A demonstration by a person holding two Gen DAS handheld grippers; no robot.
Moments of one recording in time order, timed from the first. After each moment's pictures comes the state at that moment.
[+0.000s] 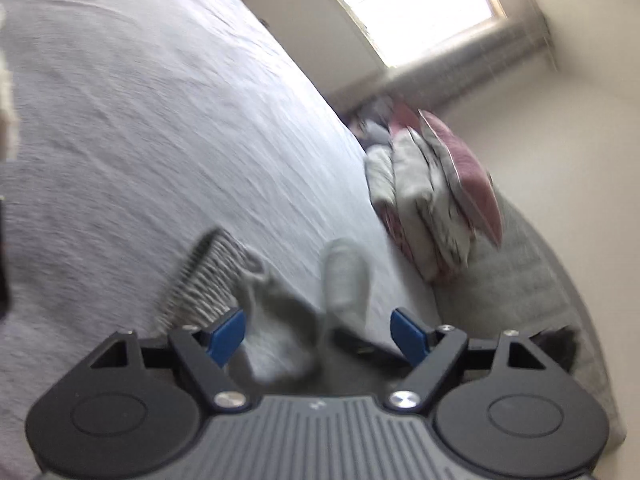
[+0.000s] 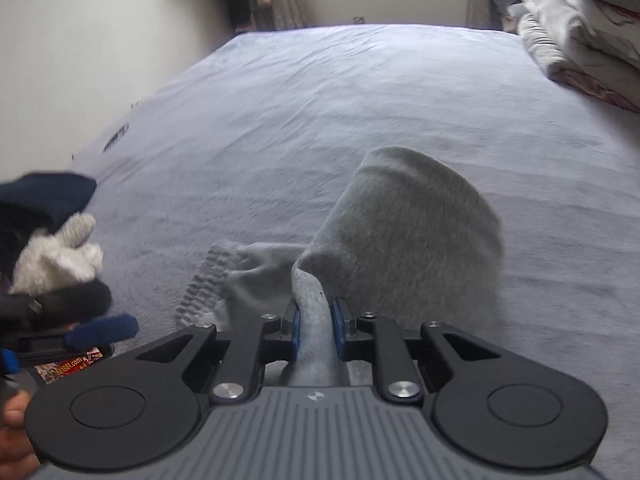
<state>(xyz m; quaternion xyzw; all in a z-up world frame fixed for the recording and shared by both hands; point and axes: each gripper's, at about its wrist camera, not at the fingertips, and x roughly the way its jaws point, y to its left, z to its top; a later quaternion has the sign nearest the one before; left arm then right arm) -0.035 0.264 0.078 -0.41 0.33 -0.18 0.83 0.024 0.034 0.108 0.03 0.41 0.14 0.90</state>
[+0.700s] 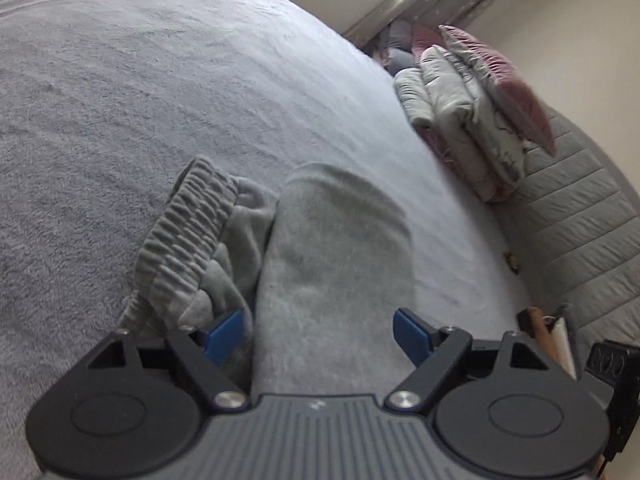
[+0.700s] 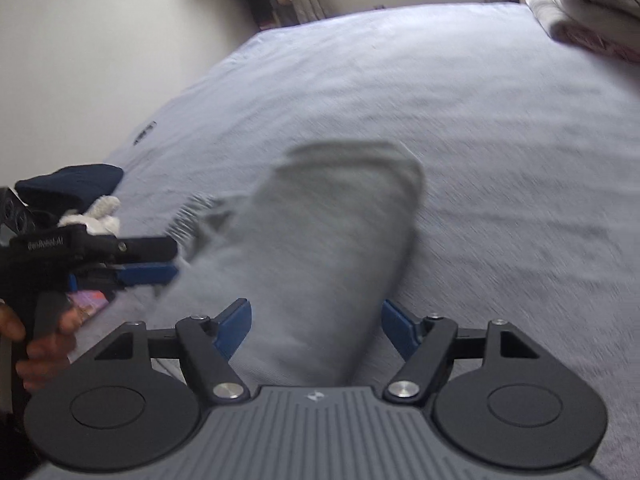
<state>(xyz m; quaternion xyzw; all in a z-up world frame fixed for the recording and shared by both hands) 0.030 0.182 0.039 -0.27 0.43 -0.18 0.85 -0.019 -0.117 0.063 0.10 0.42 0.20 0.88</state>
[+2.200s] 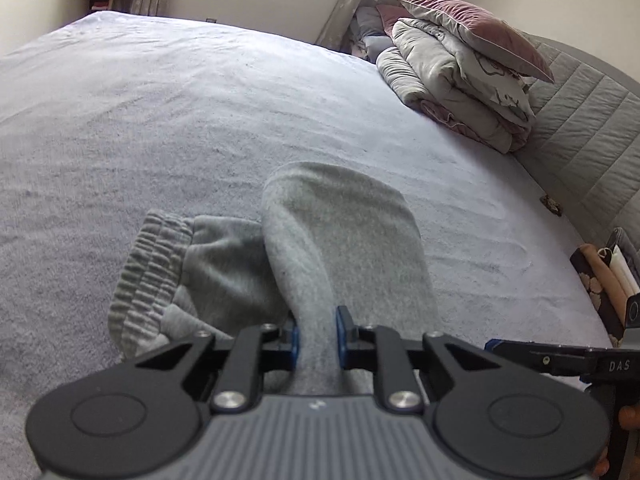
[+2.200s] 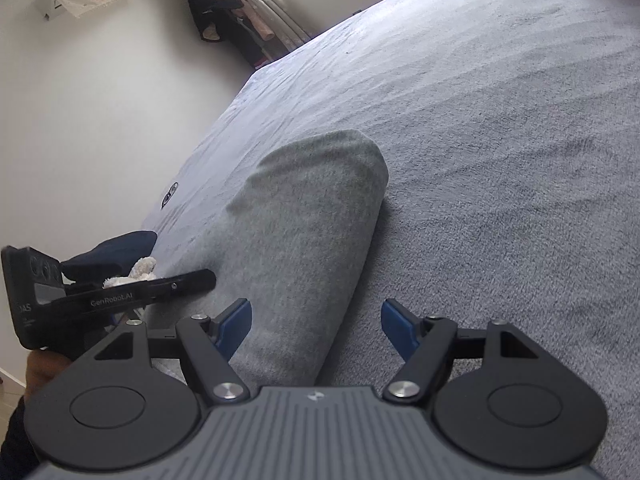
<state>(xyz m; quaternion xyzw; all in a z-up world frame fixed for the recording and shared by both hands) 0.021 0.132 0.065 -0.10 0.39 -0.16 0.90 -0.030 -0.162 0.040 0.25 0.39 0.23 0.86</state>
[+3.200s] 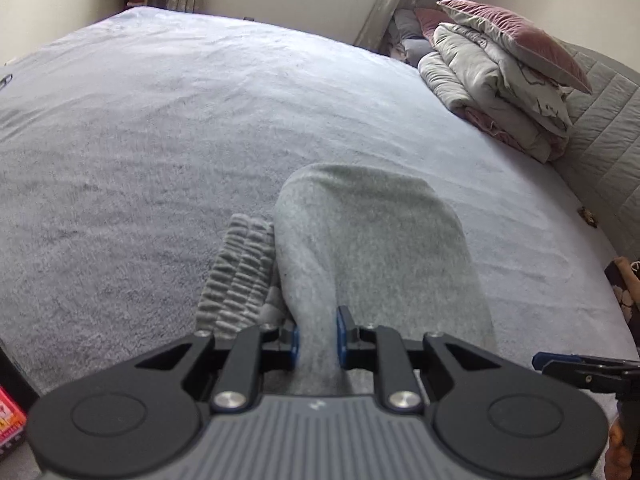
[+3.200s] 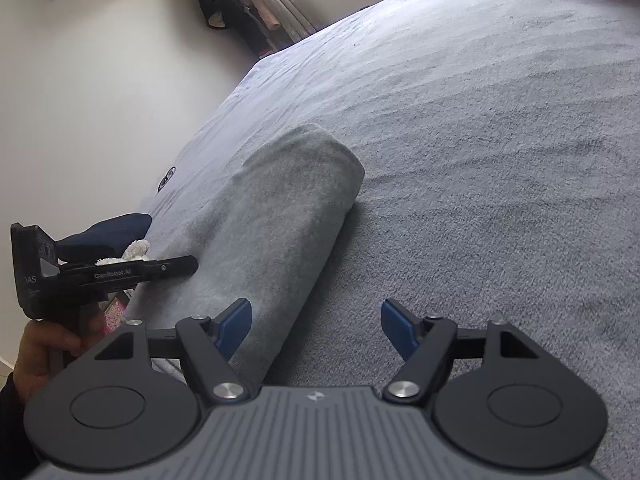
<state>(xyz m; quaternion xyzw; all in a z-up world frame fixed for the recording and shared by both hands) 0.025 0.170 0.066 -0.09 0.39 -0.11 0.91 -0.029 -0.154 0.035 0.22 0.39 0.23 0.86</state>
